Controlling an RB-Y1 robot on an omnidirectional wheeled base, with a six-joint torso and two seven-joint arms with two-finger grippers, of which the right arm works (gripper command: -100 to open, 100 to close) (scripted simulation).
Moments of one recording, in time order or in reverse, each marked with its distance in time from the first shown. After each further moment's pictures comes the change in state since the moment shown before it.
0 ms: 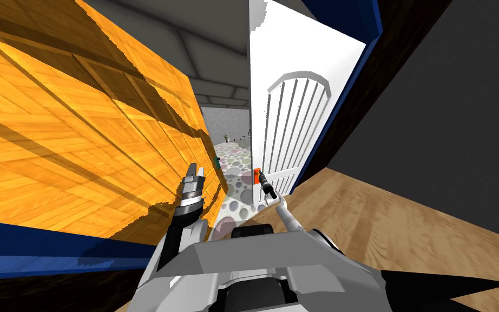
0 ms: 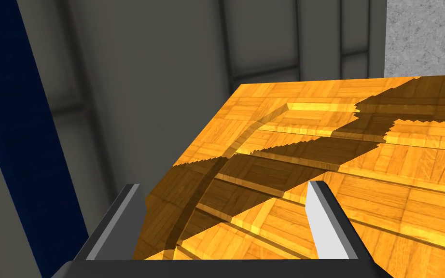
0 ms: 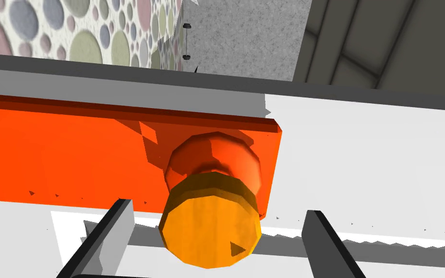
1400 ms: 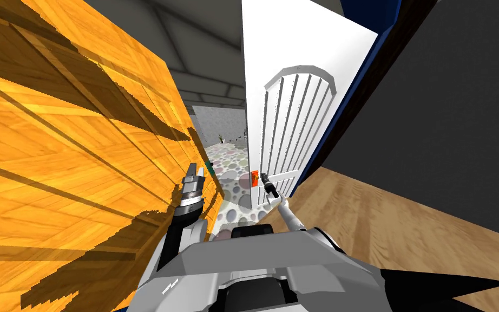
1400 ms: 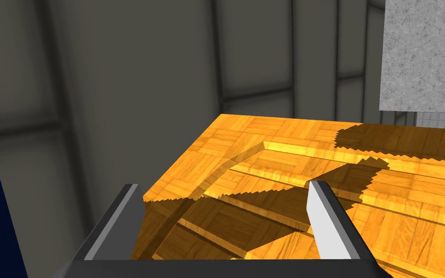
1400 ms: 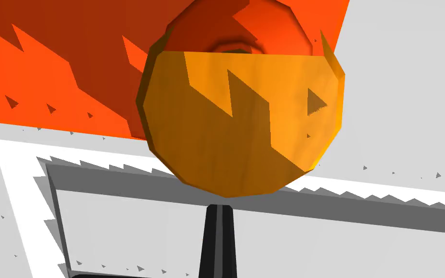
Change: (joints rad) arm -0.019 -0.017 -0.045 0.034 -0.040 -0.009 0.064
